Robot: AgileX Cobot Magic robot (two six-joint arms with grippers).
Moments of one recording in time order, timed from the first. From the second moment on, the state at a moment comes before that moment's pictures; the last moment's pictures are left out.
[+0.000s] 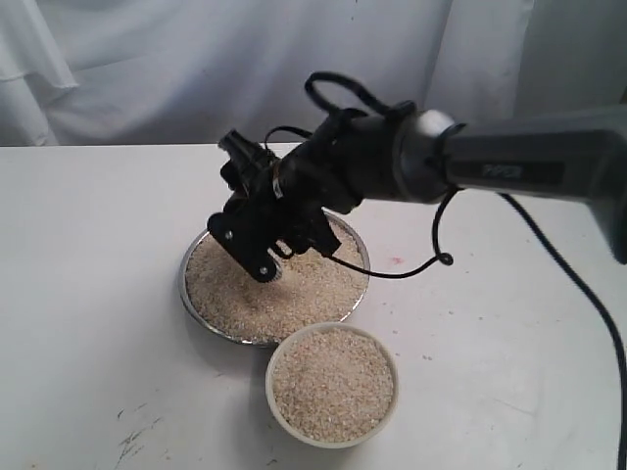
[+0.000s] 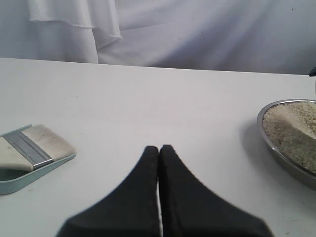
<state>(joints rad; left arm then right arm) 0.03 0.00 0.00 -0.01 0.33 -0.02 0.83 2.16 -1.57 -0.41 0.32 -1.49</state>
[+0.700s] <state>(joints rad) 0.03 0.00 0.00 -0.01 0.33 -0.02 0.86 2.32 -1.64 -1.13 0.22 -0.89</state>
